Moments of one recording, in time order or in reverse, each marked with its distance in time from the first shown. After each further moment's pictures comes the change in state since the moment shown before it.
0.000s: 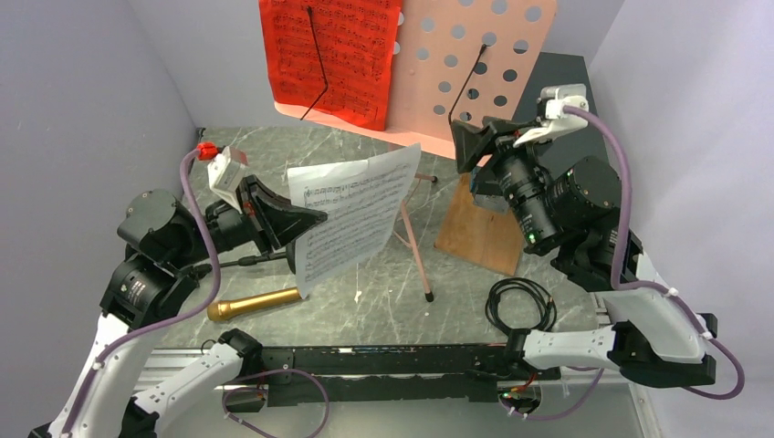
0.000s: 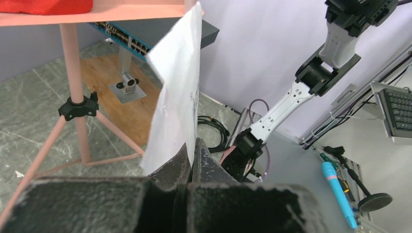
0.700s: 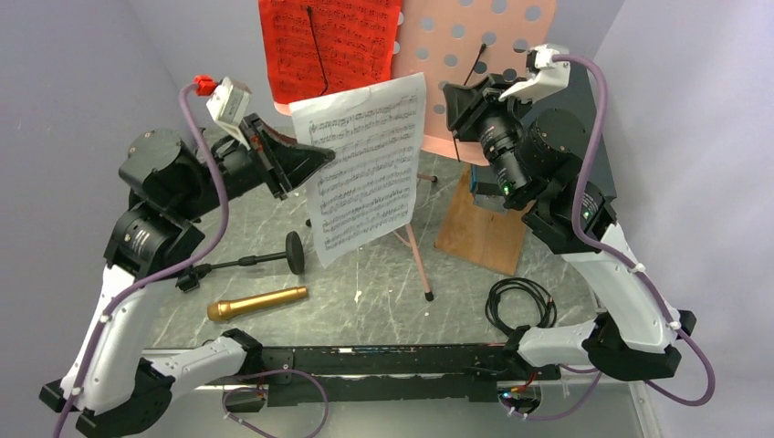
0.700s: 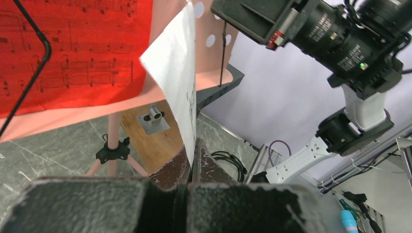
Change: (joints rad) left arm 0.000 0.253 0.341 -0.033 -0.131 -0.020; right arm -0.256 0.197 0.179 -0.022 -0.174 0.262
